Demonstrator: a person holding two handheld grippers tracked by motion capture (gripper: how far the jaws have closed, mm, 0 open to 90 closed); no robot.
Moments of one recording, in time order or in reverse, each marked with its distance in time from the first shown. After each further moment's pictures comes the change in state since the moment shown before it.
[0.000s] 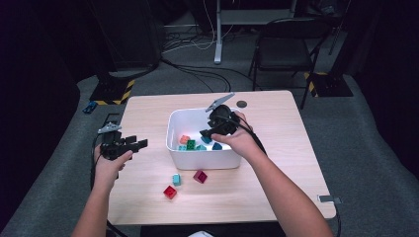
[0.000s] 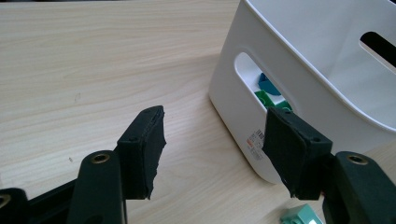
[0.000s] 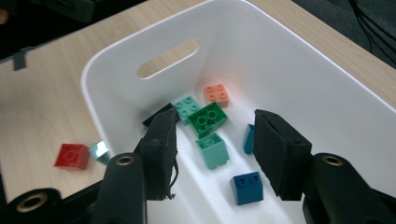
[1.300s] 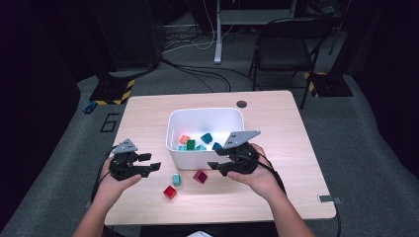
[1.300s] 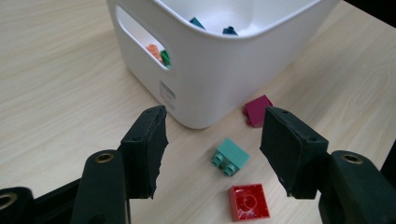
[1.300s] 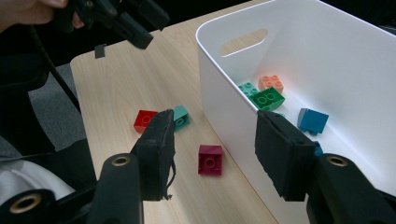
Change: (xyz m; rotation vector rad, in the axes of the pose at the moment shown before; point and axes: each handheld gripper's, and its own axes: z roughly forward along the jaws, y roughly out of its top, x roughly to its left) left arm -0.063 -0.033 -0.012 0.125 -0.152 0.240; right arm 0.061 -0.075 -0.053 -0.156 0.079 -0.055
